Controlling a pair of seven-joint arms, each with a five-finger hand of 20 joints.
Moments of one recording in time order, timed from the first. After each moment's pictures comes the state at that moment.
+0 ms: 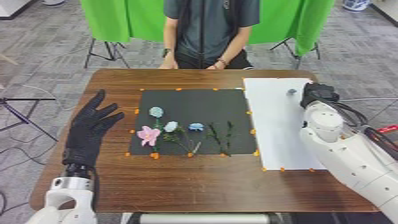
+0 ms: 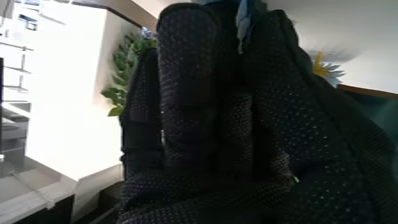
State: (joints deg) left arm 123.2 -50.6 -86.3 -122.7 40.3 19.8 24.4; right arm -62.1 -47.9 49.8 -76.0 -135.4 -4.6 39.0
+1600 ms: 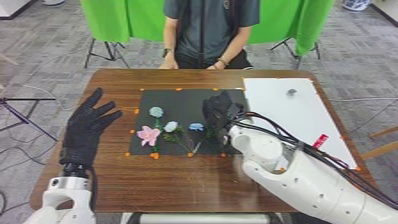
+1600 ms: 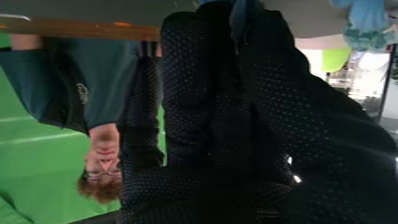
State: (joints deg) left arm 123.6 -49.8 -86.7 -123.5 39.9 20.7 25.4; right arm -61.8 -55.2 31.9 -96.1 -136.6 1.8 22.0
